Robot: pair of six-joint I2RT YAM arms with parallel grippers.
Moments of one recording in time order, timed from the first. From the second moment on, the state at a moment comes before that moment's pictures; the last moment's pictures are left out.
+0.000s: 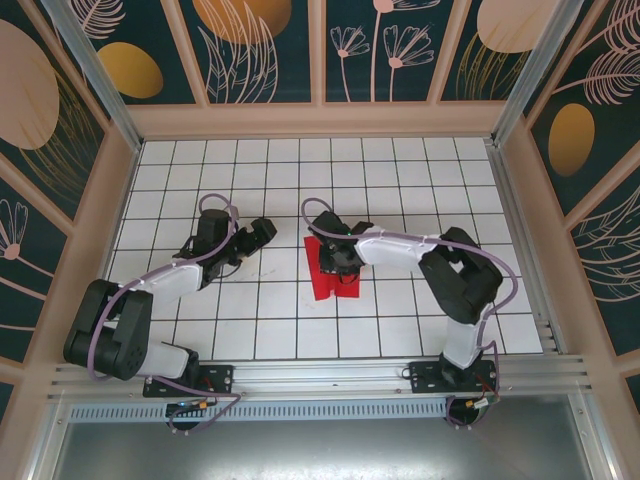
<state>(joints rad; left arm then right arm) -0.30 1.41 0.56 0.17 0.33 -0.89 0.83 1.82 1.12 -0.50 0.04 0.84</state>
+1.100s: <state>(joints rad) -0.30 1.52 0.31 0.92 0.72 -1.22 0.65 1.67 0.68 0.49 -0.58 1.13</state>
